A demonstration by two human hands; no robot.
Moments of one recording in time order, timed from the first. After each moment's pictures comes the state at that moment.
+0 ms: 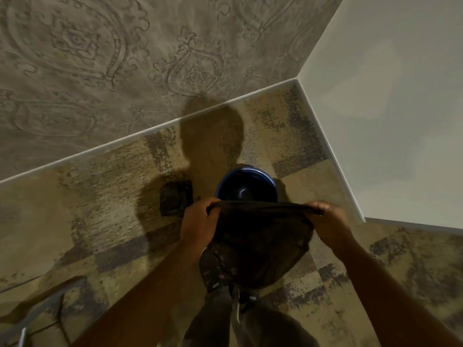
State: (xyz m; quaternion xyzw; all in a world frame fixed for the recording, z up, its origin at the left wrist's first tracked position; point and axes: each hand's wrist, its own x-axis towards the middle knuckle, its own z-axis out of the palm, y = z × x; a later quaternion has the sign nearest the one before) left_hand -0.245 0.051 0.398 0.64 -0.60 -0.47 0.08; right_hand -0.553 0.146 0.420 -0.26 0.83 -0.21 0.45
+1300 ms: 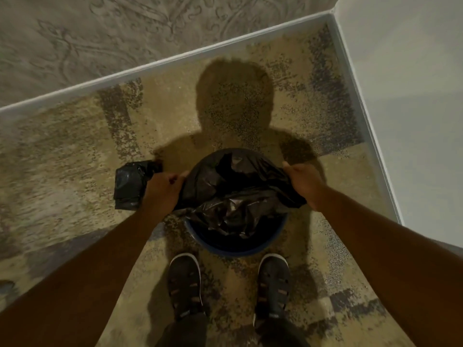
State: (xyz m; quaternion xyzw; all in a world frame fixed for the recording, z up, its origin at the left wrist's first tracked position) left_hand -0.265 -0.018 0.115 0.72 -0.54 -0.44 0.02; right_hand -0.603 0.024 0.132 -0.23 0.83 -0.10 0.50
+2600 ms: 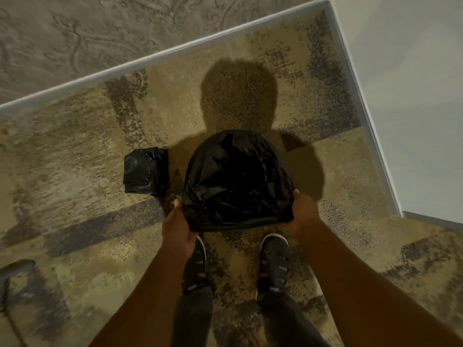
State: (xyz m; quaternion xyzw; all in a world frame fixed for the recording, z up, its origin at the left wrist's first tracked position) left_hand -0.273 0.122 0.134 0.72 0.03 -0.63 0.27; right_hand -0.555 0.140 0.135 0.17 0.77 -0.30 0.54
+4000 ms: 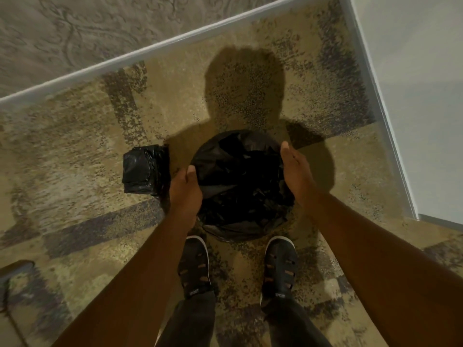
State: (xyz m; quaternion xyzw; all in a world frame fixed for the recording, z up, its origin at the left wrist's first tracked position) left_hand -0.311 0.041 0.142 0.78 -0.34 -0.50 0.15; right_hand -0.554 0.054 0.142 -0.24 0.76 -0.27 0.55
